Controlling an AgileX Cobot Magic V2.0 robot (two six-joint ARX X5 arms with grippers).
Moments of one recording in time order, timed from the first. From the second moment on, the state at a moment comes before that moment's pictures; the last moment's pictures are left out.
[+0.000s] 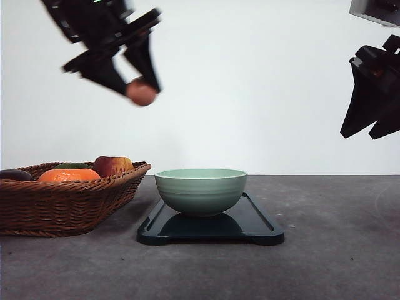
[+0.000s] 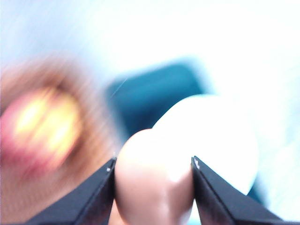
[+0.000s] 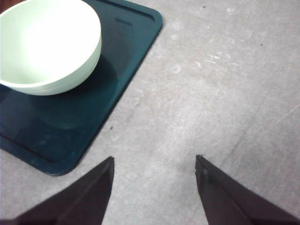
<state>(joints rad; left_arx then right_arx) -0.44 1.60 1.38 -0.47 0.23 -0.12 0.29 1.01 0.64 -0.31 -0.16 -0.04</state>
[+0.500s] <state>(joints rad) -0.65 1.83 1.38 -0.31 0.07 -0.05 0.29 1.01 0.64 -0.31 -0.16 -0.04</state>
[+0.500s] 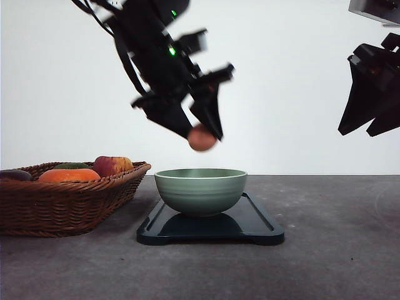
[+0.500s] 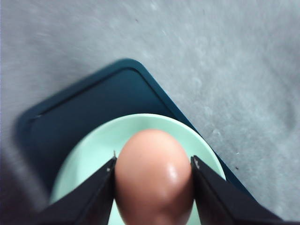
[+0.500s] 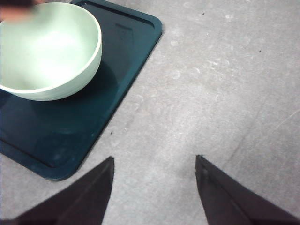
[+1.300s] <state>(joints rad) -0.68 1.98 1.38 -0.29 -0.02 -0.04 0.29 1.01 0.64 -0.31 -0.16 -0.04</state>
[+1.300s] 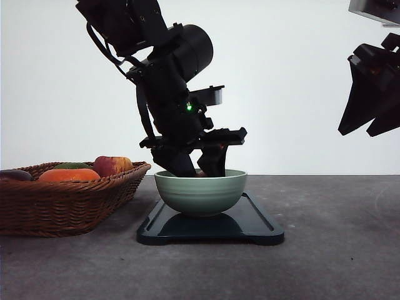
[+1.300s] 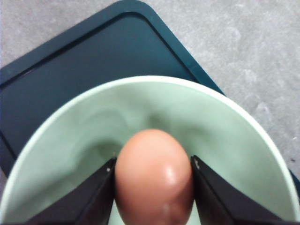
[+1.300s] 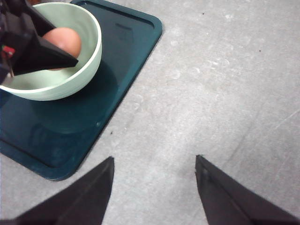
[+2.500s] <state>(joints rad) -0.63 1.88 1.71 -0.79 -0.01 -0.04 0.29 1.01 0.64 -0.31 -0.17 -0.04</state>
